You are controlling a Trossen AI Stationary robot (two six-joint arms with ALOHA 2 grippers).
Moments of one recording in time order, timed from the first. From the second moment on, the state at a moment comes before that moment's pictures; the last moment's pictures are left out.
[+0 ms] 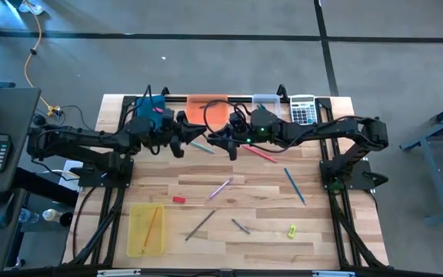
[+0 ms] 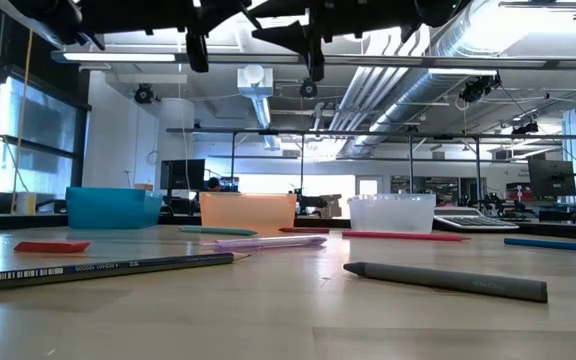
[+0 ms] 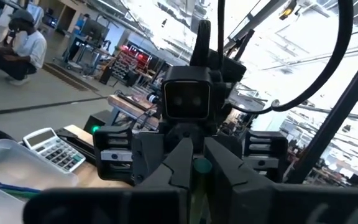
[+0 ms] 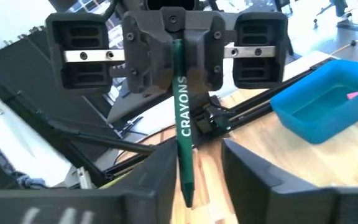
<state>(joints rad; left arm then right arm) 0.28 1.13 0.55 0.79 0.04 -0.51 -0.14 1.60 1.11 0.38 -0.17 0.47</state>
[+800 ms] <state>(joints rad) 0.49 1.11 0.87 0.31 0.15 -0.25 -0.17 1.60 1.11 0.36 -0.16 0.41</state>
